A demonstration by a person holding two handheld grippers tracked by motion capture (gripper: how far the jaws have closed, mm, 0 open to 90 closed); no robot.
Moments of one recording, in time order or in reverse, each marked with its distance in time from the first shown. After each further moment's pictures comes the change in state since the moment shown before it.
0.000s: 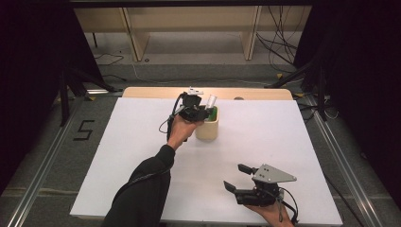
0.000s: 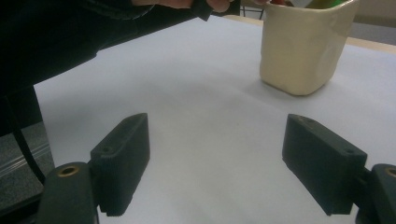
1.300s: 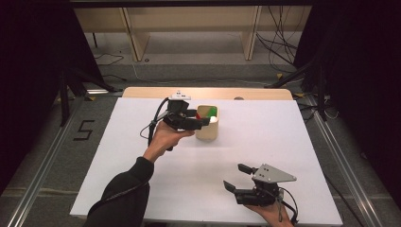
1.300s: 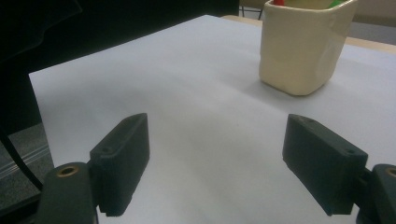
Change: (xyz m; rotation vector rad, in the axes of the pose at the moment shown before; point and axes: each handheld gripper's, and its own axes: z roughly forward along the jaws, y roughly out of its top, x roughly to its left) left arm -0.008 -0.012 -0.080 -0.015 -0.152 0.028; right arm 0.000 0.001 0.000 -0.001 -0.005 0.003
